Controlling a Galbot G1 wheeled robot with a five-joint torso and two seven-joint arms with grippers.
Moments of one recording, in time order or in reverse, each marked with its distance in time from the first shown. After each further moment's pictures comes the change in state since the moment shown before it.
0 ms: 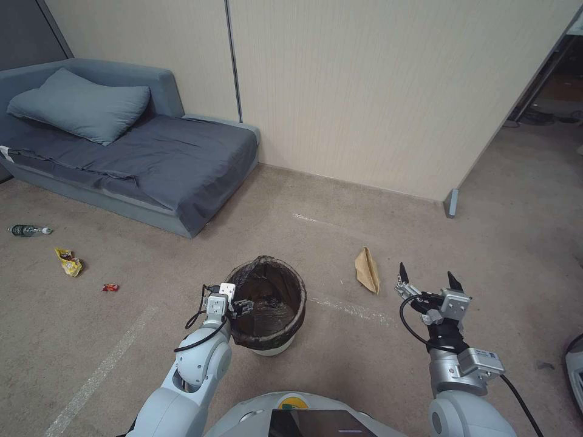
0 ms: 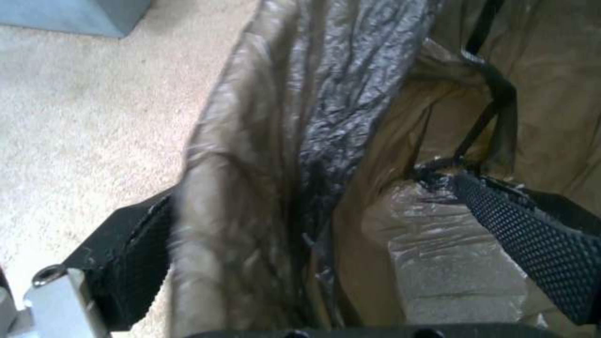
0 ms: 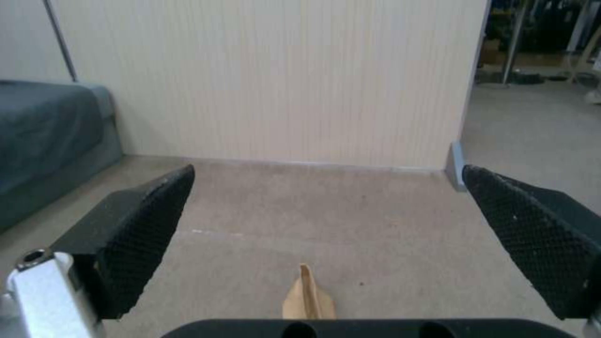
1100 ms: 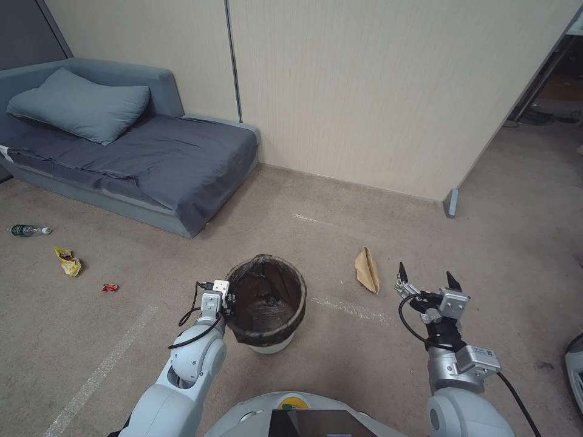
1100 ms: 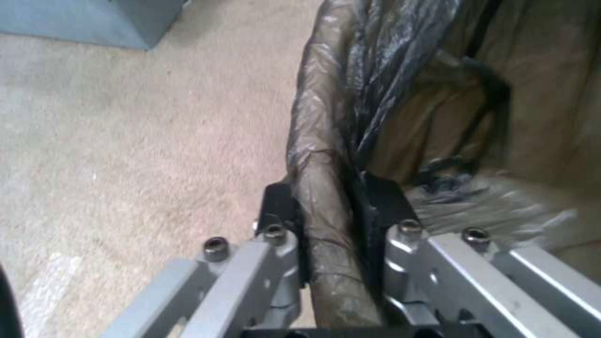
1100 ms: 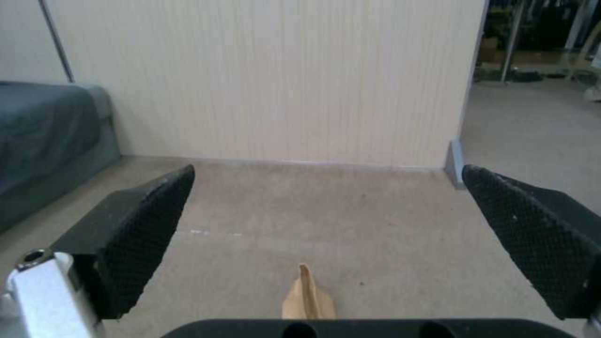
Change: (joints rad) left arm -0.006 0.017 -0.023 -0.009 -0.002 -0.002 -0.012; right arm 0.019 0.000 0.000 -0.016 0.002 -0.003 0.004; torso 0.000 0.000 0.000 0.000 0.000
